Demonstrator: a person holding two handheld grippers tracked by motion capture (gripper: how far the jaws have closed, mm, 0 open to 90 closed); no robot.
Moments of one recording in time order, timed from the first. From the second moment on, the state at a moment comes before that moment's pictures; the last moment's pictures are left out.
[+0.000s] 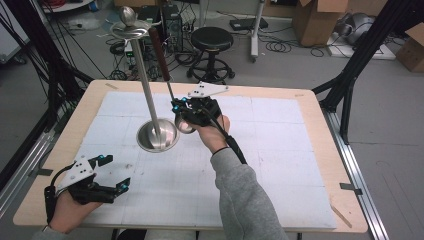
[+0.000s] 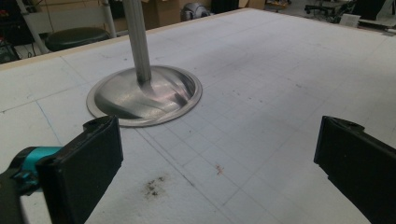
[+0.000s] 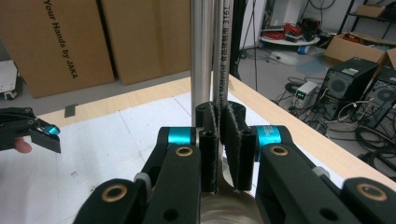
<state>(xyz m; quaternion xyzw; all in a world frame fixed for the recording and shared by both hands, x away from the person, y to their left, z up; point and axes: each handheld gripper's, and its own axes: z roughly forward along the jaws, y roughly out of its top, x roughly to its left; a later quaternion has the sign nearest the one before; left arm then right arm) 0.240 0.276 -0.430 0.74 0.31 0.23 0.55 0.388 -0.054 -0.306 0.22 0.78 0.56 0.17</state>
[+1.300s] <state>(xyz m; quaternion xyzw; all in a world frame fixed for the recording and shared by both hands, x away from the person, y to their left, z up) 0.240 0.279 -0.432 0.74 0.32 0.23 0.55 0.396 -0.034 -0.311 0.23 0.78 0.56 0.17</state>
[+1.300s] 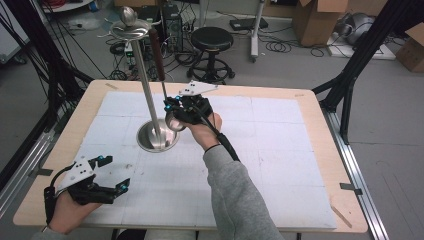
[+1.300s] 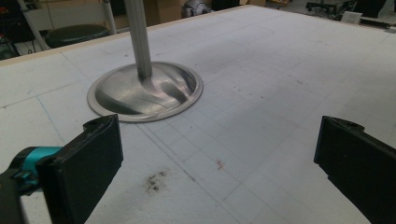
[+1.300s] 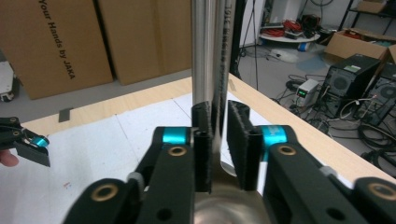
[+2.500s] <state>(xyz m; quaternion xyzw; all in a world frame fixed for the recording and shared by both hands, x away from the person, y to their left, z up) 0.249 0.268 -0.431 0.74 0.31 0.22 0.55 0.358 -0.081 -0.339 0.21 0.81 0.54 0.11</state>
